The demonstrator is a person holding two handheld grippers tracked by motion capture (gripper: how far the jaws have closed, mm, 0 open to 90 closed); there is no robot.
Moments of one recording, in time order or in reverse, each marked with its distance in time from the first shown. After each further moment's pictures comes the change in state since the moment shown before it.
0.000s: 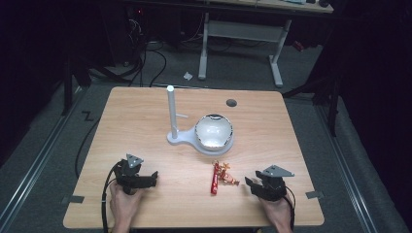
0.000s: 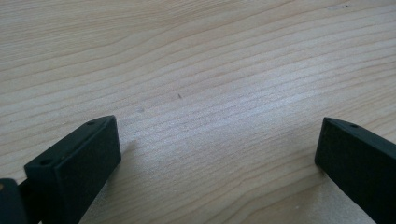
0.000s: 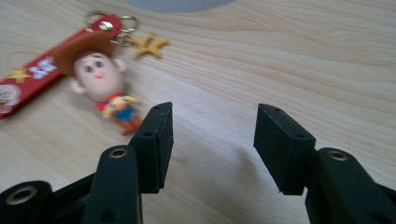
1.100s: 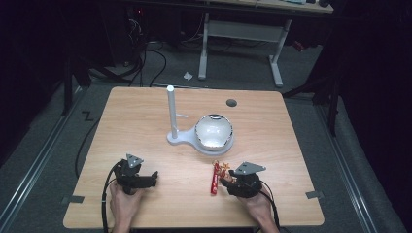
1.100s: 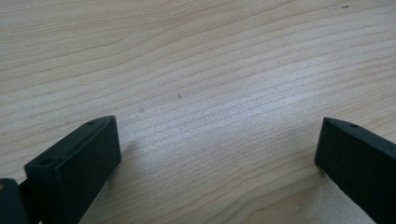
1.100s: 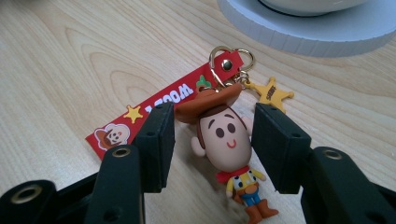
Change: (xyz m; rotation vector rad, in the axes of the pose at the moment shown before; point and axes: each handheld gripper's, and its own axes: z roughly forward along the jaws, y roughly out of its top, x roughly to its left) left arm 0.000 0.000 0.000 0.000 0.001 -0.001; right arm 0.049 0.031 0.036 0.021 0.174 -0.157
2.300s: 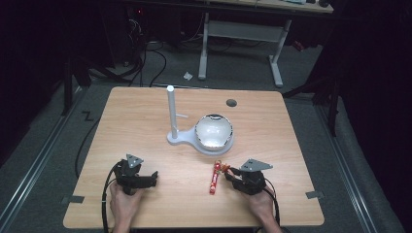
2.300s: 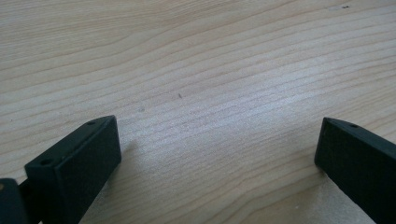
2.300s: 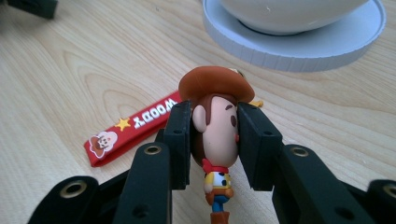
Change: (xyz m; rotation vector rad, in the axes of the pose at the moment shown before) left arm 0.000 0.000 0.000 -0.001 0.002 -0.003; right arm -0.013 0.001 -0.010 -0.073 0.011 0.037
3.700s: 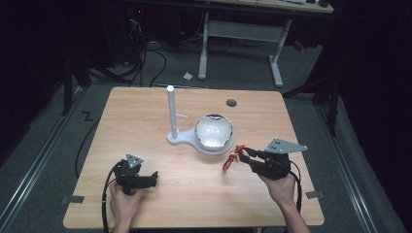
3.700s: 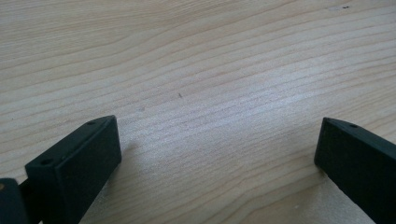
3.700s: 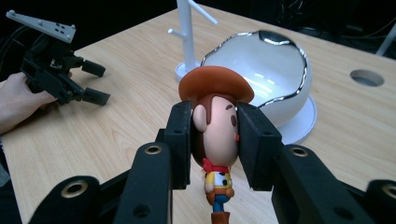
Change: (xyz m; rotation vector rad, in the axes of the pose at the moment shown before) left arm 0.000 0.000 0.000 -0.001 0.002 -0.002; right arm -0.022 0.068 -0.082 -0.172 0.067 -0.024
